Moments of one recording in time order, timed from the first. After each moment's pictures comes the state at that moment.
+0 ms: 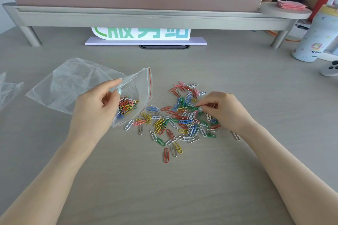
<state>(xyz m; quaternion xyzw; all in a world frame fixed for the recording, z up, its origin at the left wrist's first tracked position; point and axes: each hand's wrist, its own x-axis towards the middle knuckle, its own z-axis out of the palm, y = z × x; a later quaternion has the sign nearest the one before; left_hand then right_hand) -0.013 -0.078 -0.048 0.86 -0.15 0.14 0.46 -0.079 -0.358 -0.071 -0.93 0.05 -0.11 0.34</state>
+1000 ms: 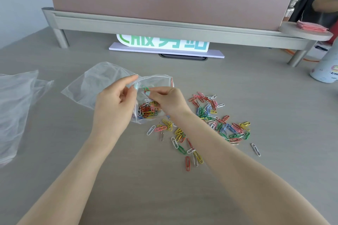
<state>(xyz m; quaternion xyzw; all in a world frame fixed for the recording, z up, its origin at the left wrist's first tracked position) -0.007 -0.067 -0.036 0.82 -0.13 0.17 0.53 0.017 -0.205 -0.059 -0.73 0.08 -0.05 0.67</state>
